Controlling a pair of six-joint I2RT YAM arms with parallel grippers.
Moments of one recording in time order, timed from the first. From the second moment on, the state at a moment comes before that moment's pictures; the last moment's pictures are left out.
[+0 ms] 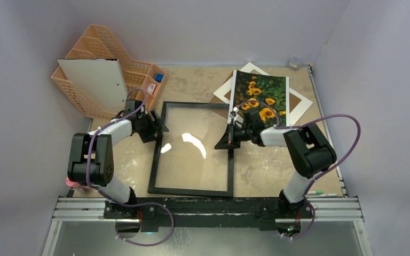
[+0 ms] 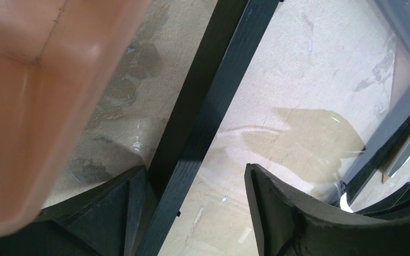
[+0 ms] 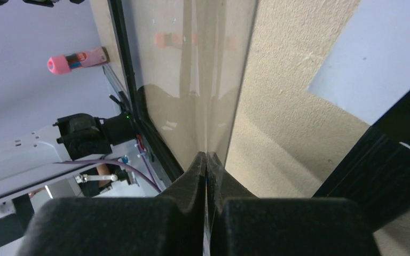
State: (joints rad) left arm -0.05 1.59 0.83 -0.27 0.30 -0.64; right arm 0.41 1.74 0.74 0.15 -0.81 0.76
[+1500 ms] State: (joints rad) left arm -0.05 1.51 0.79 -0.17 0.16 -0.64; right arm 0.42 1.71 0.75 0.23 -0.84 0.75
